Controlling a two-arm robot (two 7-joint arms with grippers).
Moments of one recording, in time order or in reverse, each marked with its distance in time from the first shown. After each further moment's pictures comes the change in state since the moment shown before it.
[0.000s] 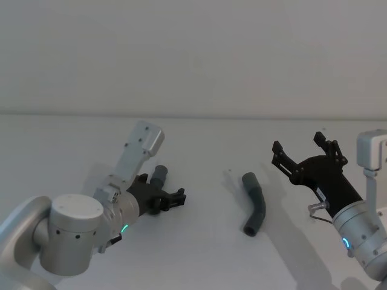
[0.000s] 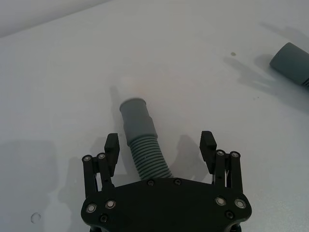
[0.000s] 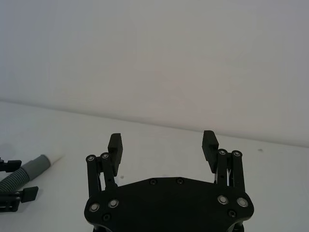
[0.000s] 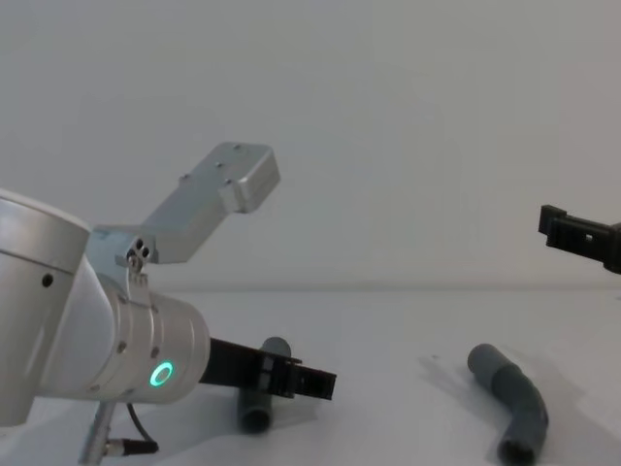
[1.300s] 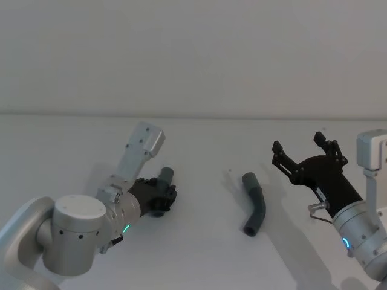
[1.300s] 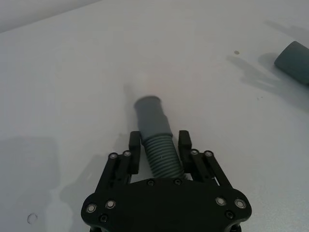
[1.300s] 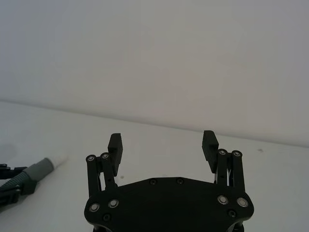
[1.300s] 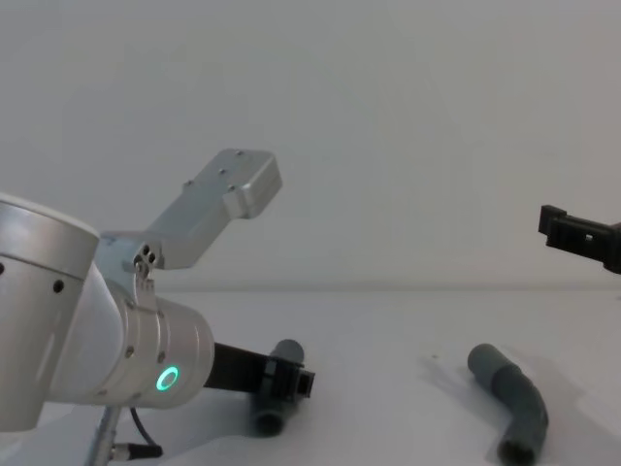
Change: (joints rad) left arm 0.000 -0.017 -0.005 0.015 0.011 0.001 0.005; right arm 0.000 0.000 0.000 0.000 0.000 0.000 0.000
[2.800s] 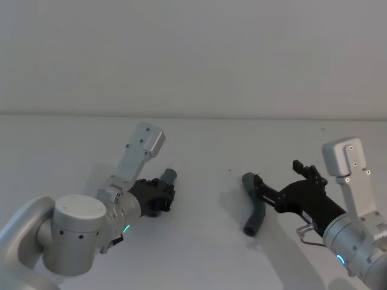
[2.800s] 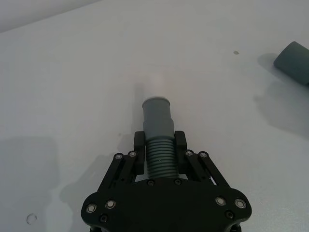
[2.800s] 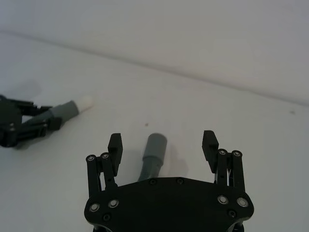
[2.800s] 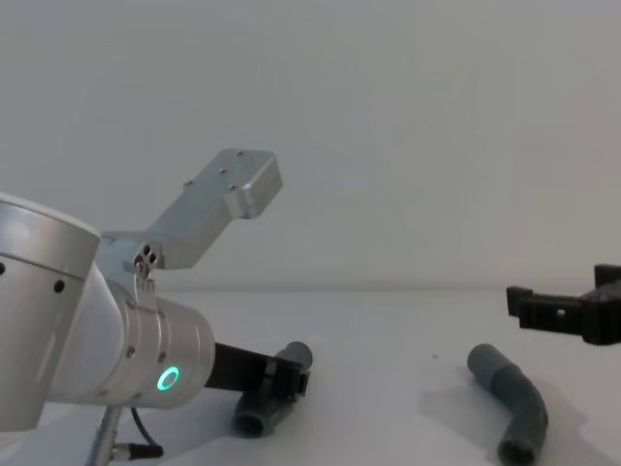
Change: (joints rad) left arm 0.000 -0.001 0.000 0.000 0.000 0.000 0.000; right arm -0.022 0.056 -0.041 -0.102 -0.025 0.288 0.037
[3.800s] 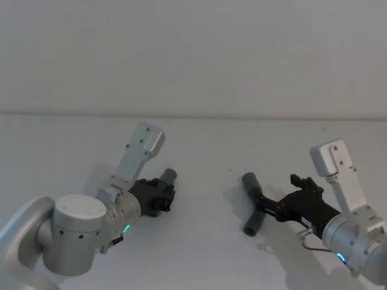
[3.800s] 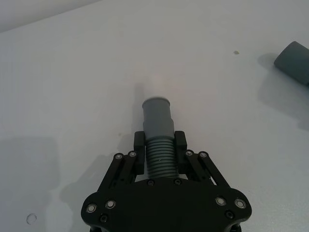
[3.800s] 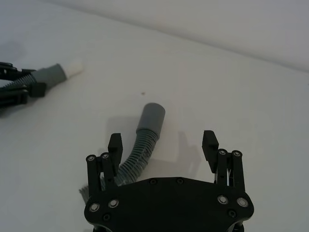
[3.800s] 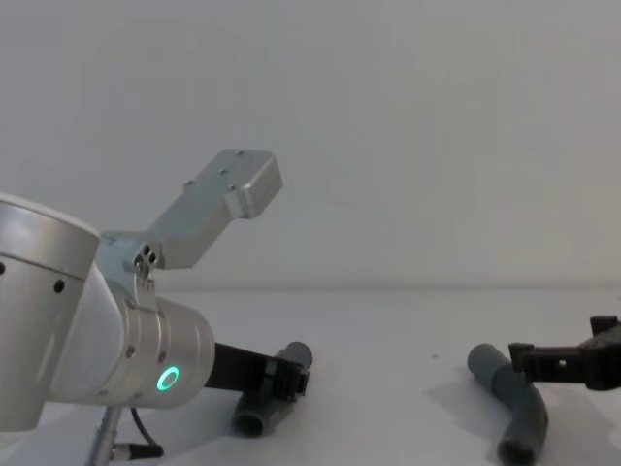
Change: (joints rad) left arm 0.000 0.000 0.000 0.000 0.000 0.000 0.000; right arm 0.058 0.012 -0.008 0.056 -0.012 0.147 0.055
